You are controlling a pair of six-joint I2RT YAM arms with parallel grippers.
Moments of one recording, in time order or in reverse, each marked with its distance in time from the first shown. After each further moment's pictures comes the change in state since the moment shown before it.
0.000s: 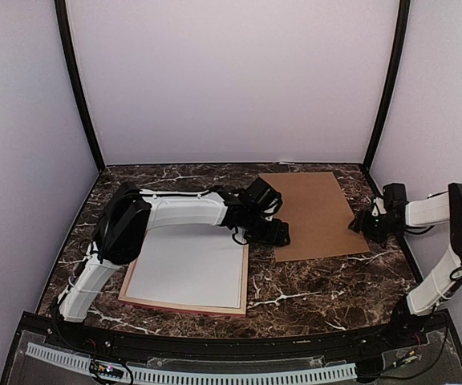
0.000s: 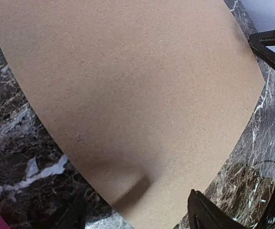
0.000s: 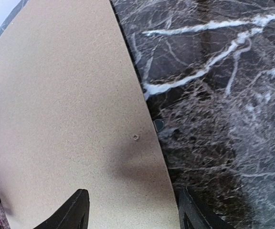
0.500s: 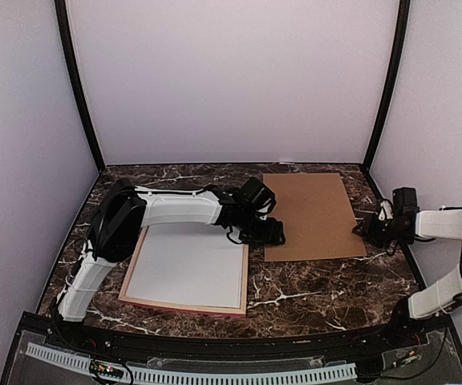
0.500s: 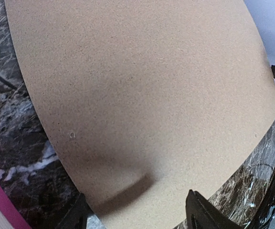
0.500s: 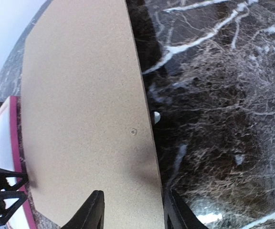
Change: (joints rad) left arm 0.011 -0.036 -0.067 0.026 0.033 -0.056; right arm -0.029 -0.187 -0.096 -0.077 -0.142 0.057
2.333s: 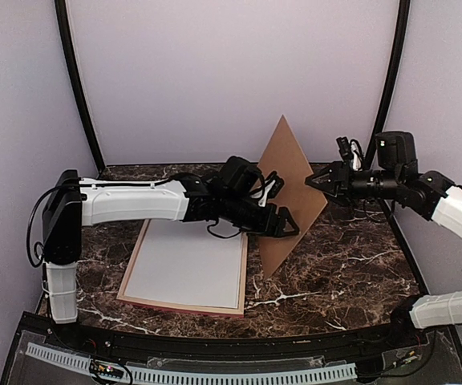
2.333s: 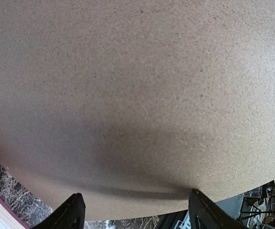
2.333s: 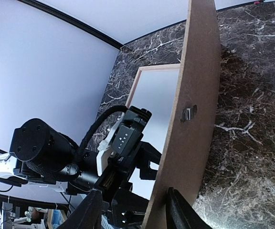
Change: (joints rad) left arm -0.072 -0.386 -0.294 0.175 0.152 0.002; right arm 0.599 -0.330 0.410 -0.254 -0.096 0.328
